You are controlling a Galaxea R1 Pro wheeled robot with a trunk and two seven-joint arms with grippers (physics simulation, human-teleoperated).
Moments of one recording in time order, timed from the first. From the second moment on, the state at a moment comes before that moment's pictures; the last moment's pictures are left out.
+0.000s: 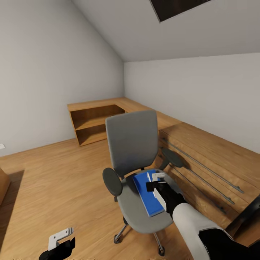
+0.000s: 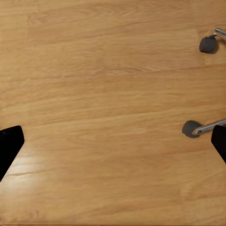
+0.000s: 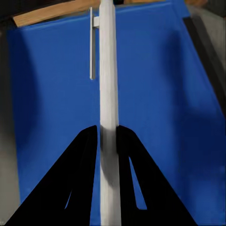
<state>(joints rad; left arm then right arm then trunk) -0.16 0.56 -0.88 -1.42 1.22 -0.04 0.88 -0.85 0.15 0.09 -0.37 0.02 0.33 -0.10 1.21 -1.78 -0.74</state>
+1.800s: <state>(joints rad) -0.16 0.41 -0.83 -1.20 1.21 -0.03 0.87 -0.38 0.14 0.00 -1.54 0.00 0.82 -0.22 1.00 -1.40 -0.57</state>
